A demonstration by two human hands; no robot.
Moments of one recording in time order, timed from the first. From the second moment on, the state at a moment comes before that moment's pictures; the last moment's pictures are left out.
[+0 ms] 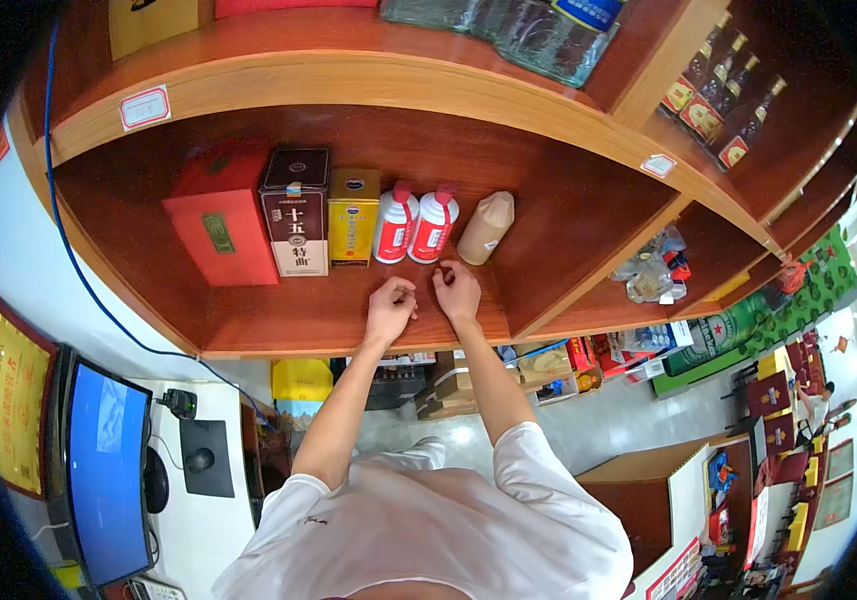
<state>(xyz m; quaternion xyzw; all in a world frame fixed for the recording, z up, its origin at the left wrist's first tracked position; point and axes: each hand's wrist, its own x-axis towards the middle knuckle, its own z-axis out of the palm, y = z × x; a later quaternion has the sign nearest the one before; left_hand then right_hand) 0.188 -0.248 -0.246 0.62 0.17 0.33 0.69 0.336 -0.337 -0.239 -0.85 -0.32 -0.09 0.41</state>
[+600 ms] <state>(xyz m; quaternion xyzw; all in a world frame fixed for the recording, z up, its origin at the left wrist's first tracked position) 0.192 -0.250 -0.250 0.61 0.15 0.33 0.70 0.414 -0.329 -0.113 -0.82 -0.28 -0.14 0.47</state>
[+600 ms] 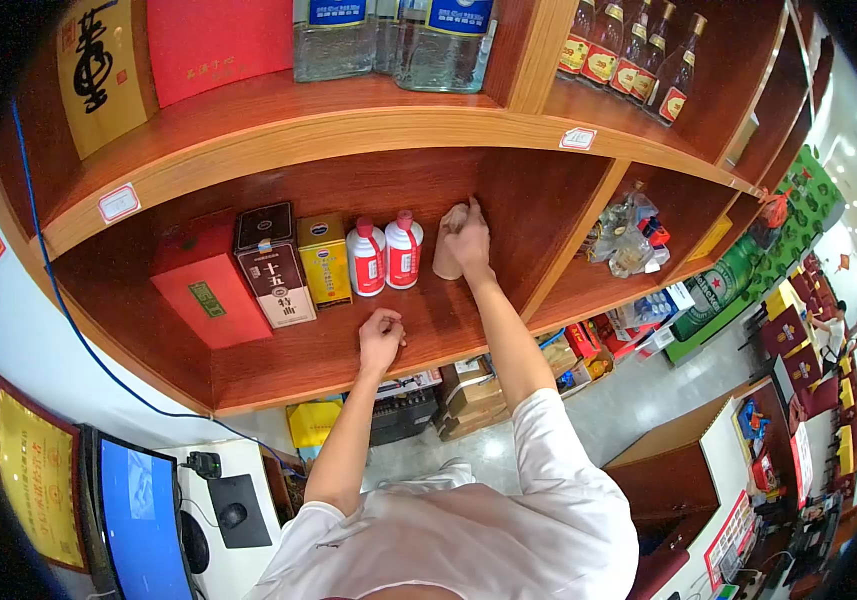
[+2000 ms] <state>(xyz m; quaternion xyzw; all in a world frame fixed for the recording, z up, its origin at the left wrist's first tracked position) 0.279 -0.312 -0.192 0.36 0.24 0.06 0.90 0.343 -0.415 -0.141 -0.68 -0.29 -0.02 0.68</state>
